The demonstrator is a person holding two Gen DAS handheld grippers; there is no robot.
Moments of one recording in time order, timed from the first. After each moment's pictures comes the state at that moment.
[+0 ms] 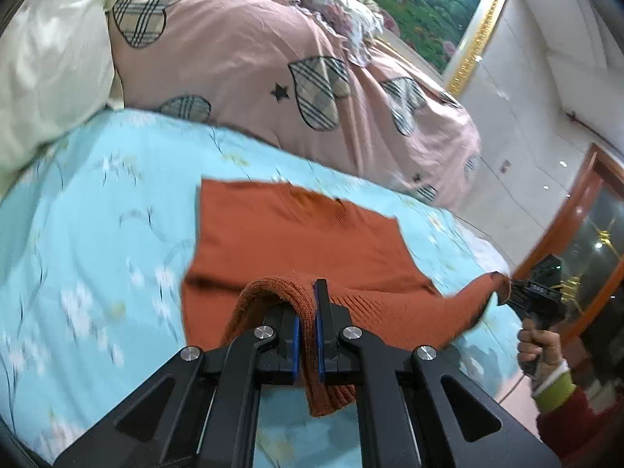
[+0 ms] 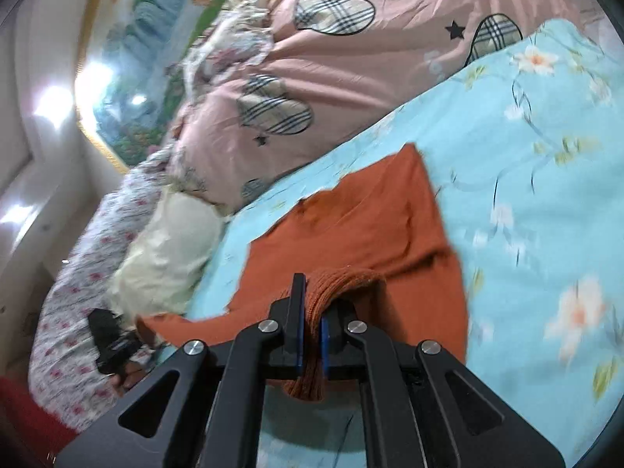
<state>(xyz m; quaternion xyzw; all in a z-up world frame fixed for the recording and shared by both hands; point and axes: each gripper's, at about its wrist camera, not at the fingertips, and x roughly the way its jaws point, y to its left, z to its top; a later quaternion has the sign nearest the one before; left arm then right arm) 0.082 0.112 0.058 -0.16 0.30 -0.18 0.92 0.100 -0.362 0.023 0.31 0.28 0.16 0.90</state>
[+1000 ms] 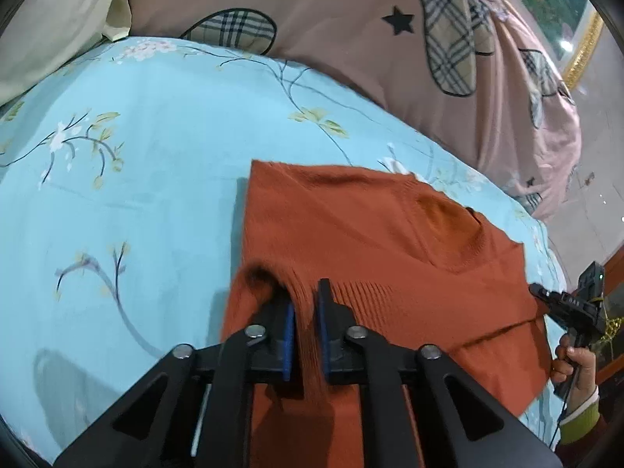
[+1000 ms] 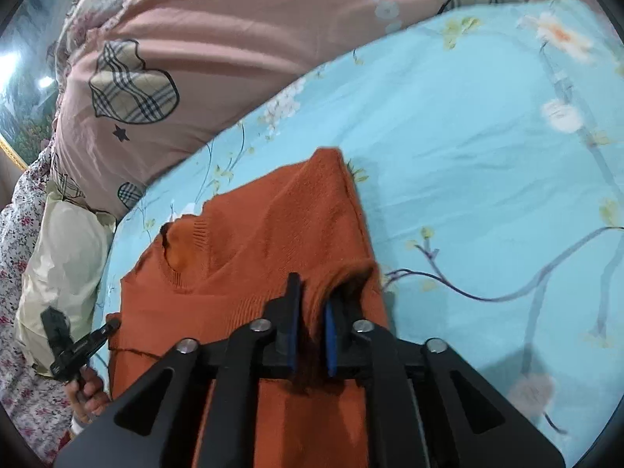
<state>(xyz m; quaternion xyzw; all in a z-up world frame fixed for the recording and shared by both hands) 0.310 0.122 -0.046 -0.17 0.42 -0.08 0.89 0.259 -0.380 -0.034 0.26 0.37 0.03 0.89</state>
